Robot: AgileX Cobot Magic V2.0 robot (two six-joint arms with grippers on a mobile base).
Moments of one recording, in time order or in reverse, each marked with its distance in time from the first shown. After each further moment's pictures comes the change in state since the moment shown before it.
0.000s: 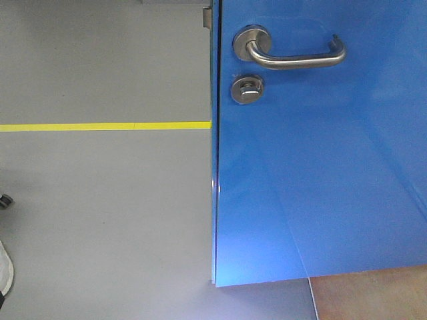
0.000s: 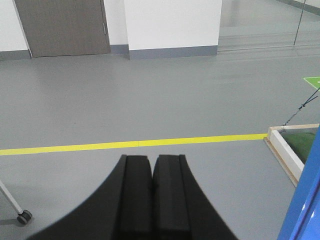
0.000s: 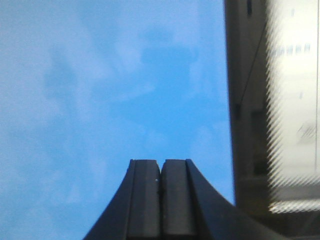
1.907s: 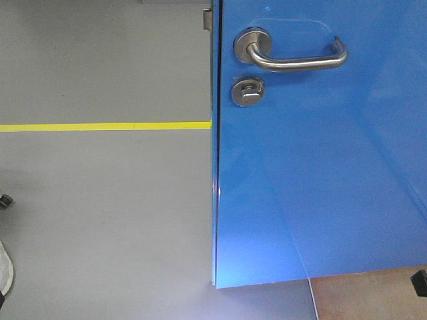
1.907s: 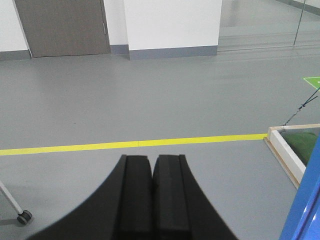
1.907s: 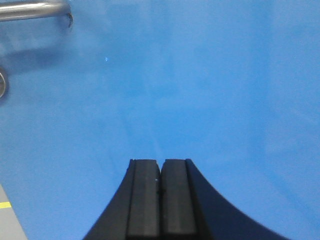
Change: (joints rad) left arm 0.000 0.000 0.000 0.000 -0.001 0.000; right arm -0.122 -1.188 1.478 -0.115 -0.079 0.125
